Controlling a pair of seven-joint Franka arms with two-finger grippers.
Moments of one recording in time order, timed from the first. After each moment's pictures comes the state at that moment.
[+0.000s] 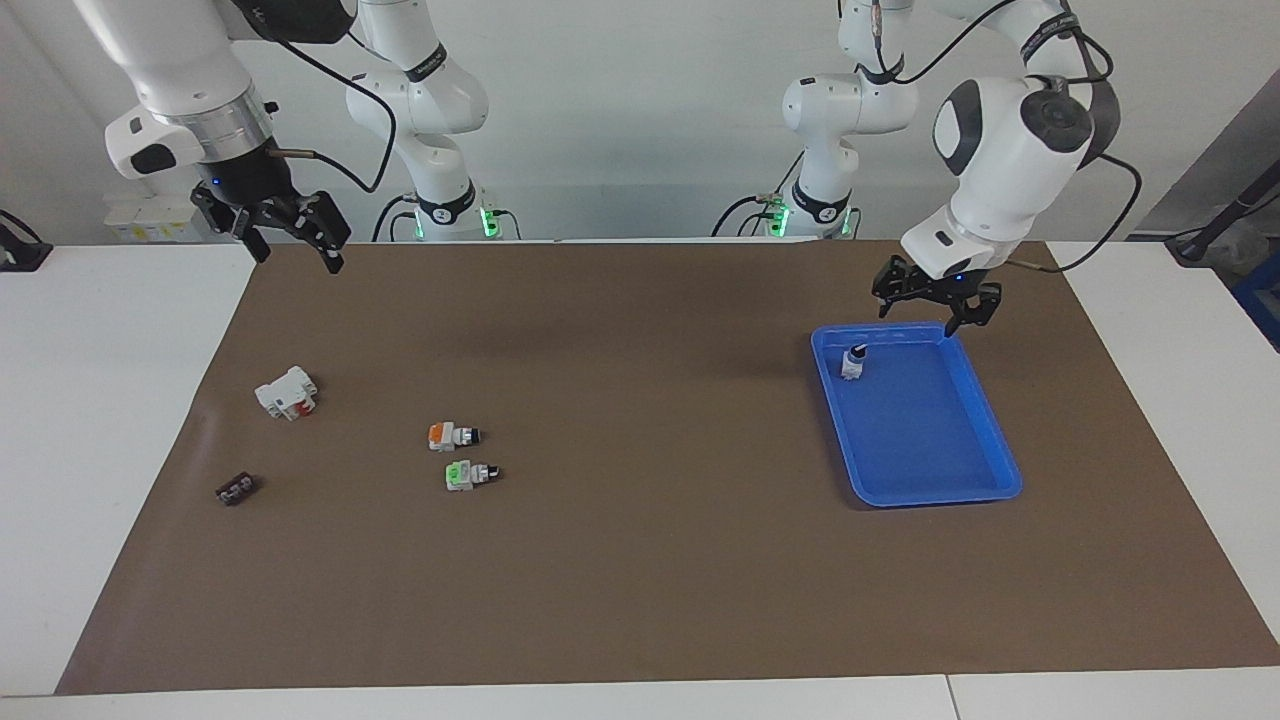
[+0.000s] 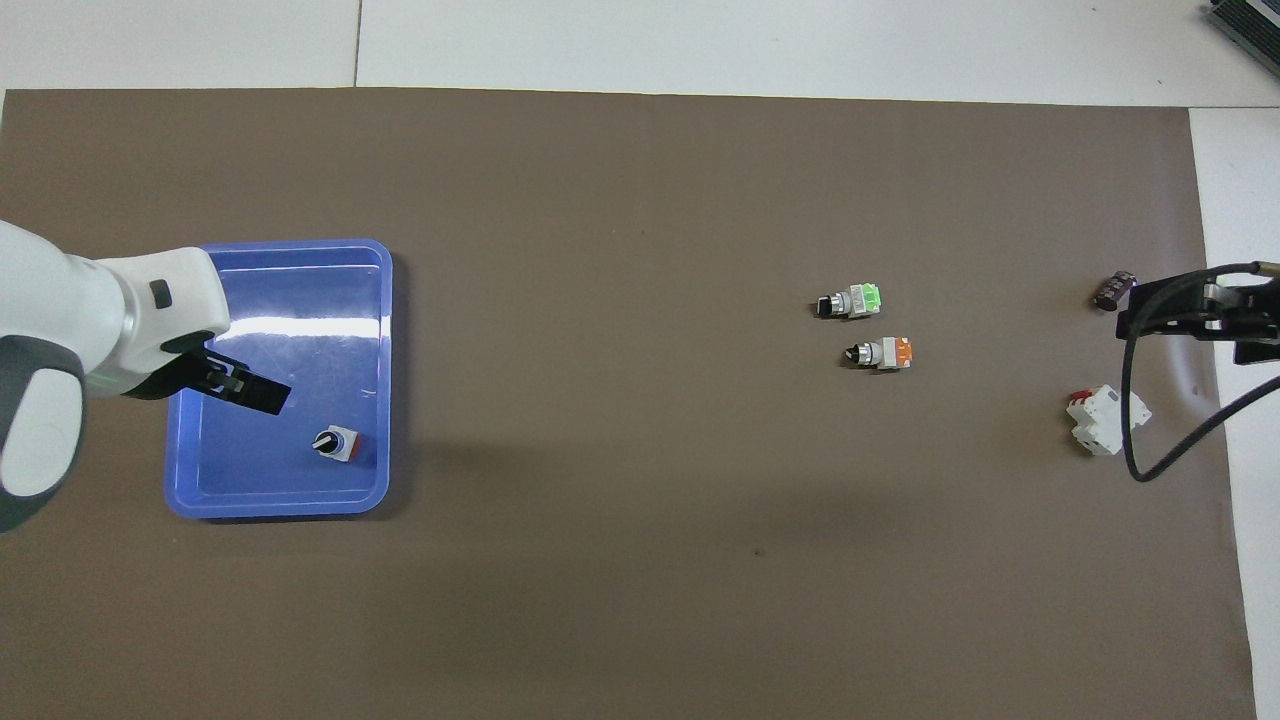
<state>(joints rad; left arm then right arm) -0.04 -0.07 -0.08 -1.91 -0.02 1.81 0.32 -0.05 -0.07 0.02 -1.63 0.00 1.59 0.21</state>
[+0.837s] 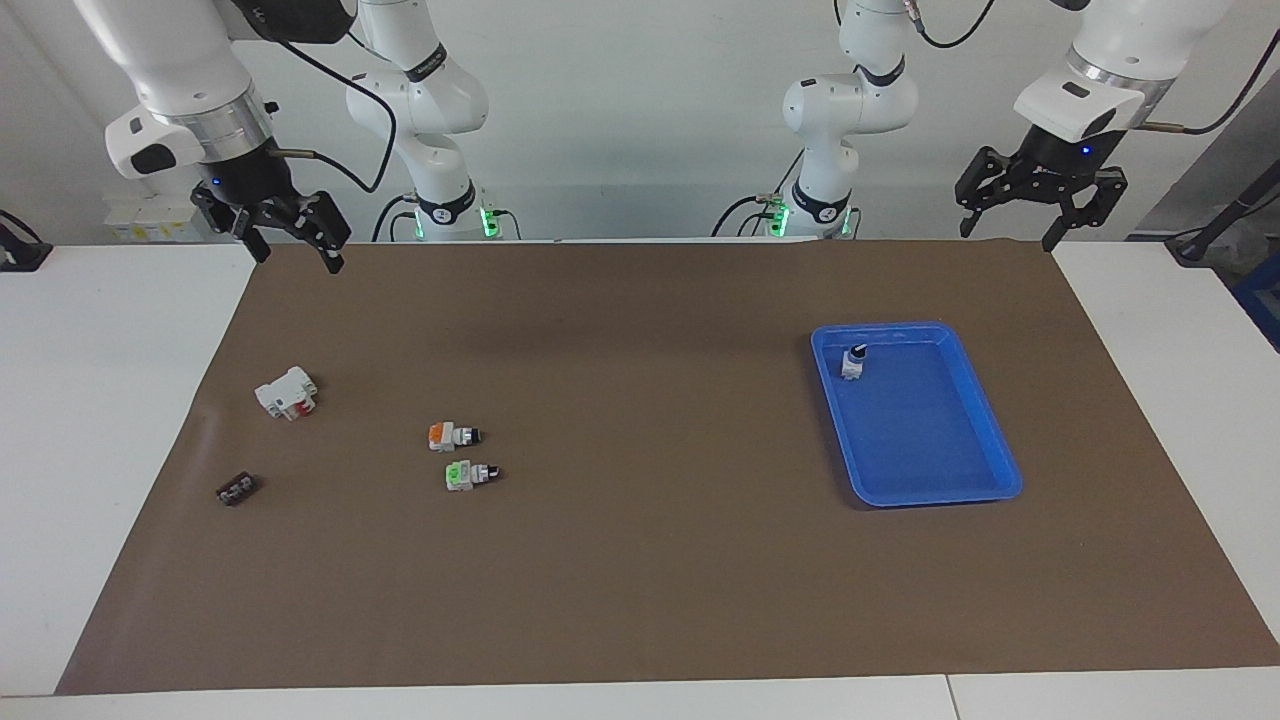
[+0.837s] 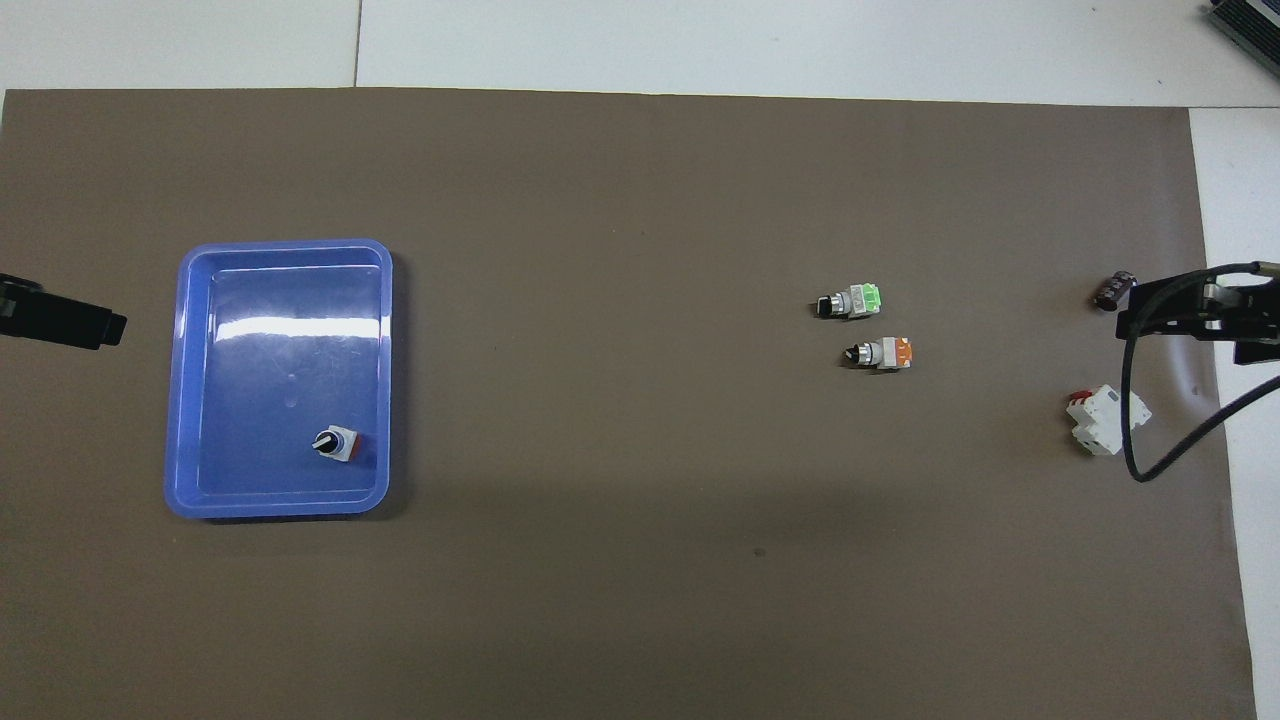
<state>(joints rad) 0.01 -0.02 -0.07 -1.46 -0.02 1.49 0.26 -0.05 -0.07 0.02 -1.63 0.00 1.59 0.21</state>
